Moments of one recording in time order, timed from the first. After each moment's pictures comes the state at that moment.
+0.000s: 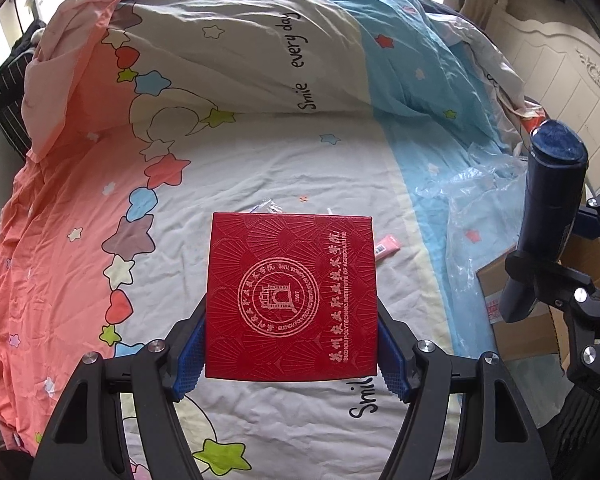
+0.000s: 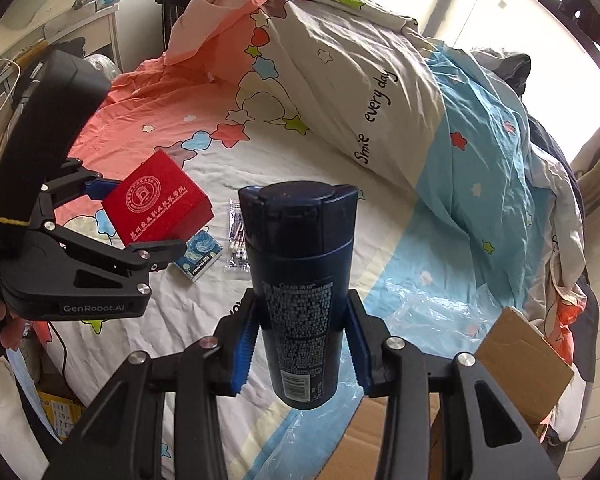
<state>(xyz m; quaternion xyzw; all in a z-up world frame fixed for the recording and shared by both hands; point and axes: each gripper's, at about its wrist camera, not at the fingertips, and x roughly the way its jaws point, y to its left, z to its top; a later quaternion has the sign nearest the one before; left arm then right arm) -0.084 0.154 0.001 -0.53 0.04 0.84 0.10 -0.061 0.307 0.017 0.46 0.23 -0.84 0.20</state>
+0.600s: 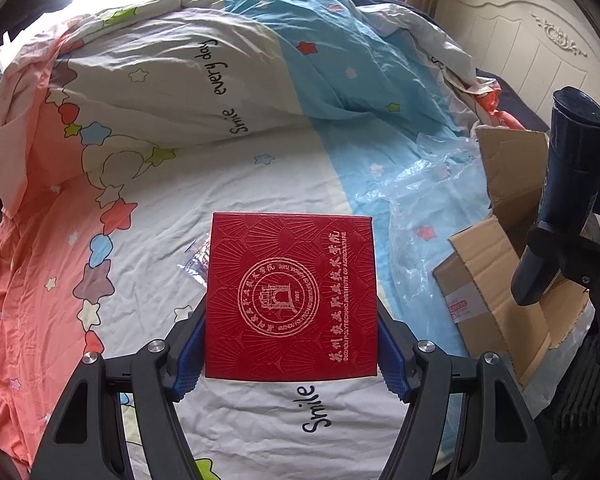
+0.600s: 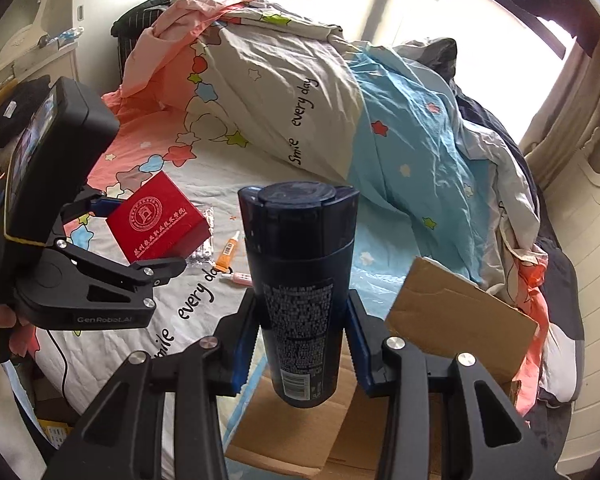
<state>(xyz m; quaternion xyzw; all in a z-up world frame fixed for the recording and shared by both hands) -0.080 0.232 0.022 -0.50 0.09 0.85 0.16 -0.040 0.385 0.052 0.43 0.19 -0.87 0.13</state>
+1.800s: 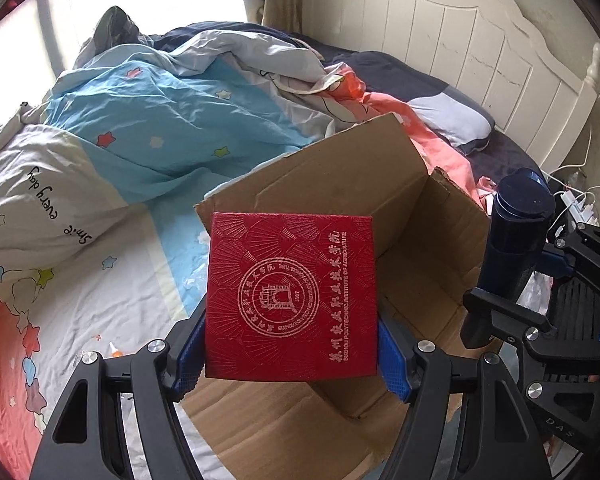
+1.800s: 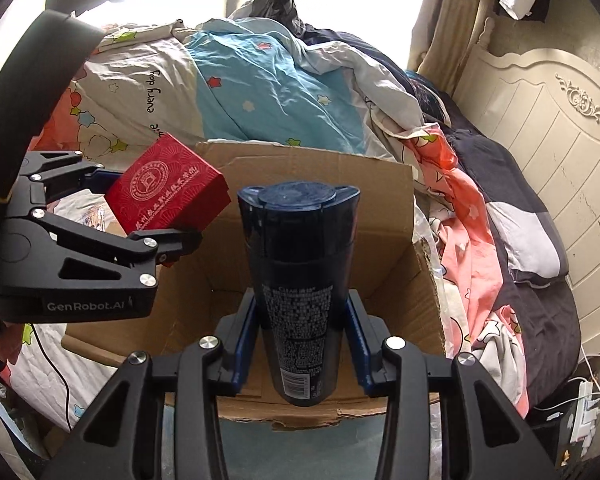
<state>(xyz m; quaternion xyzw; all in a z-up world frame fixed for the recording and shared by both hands) -0.056 0.450 0.044 -0.44 0.16 0.82 0.31 0.006 0.563 0.026 0.45 0.07 -0.89 -0.02</state>
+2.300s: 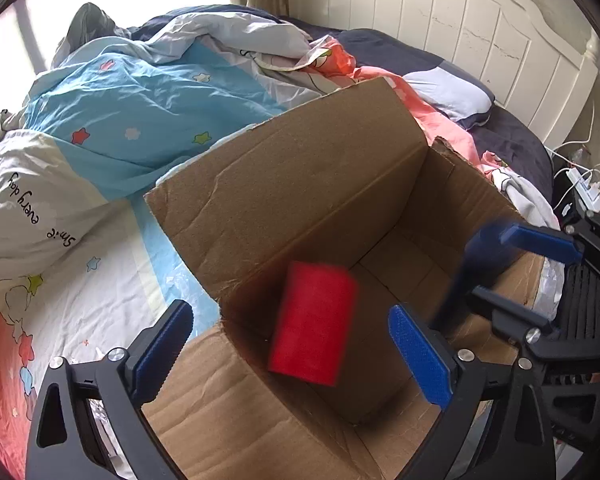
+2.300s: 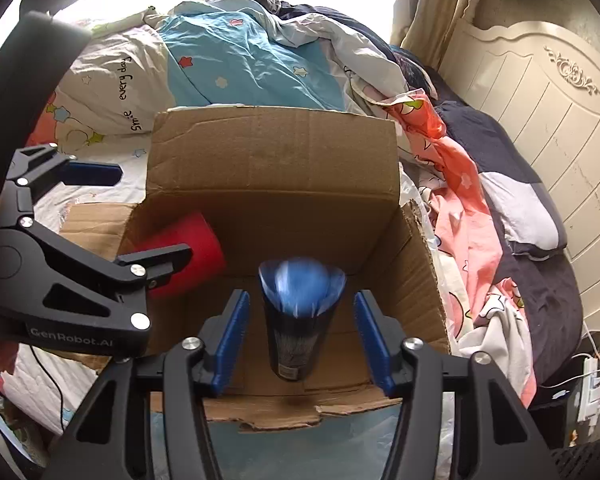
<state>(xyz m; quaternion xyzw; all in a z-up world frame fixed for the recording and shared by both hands) -0.055 0.476 0.016 -0.45 0.20 0.81 0.31 -0.001 0.581 0.001 0.47 0.06 -0.88 -0.06</state>
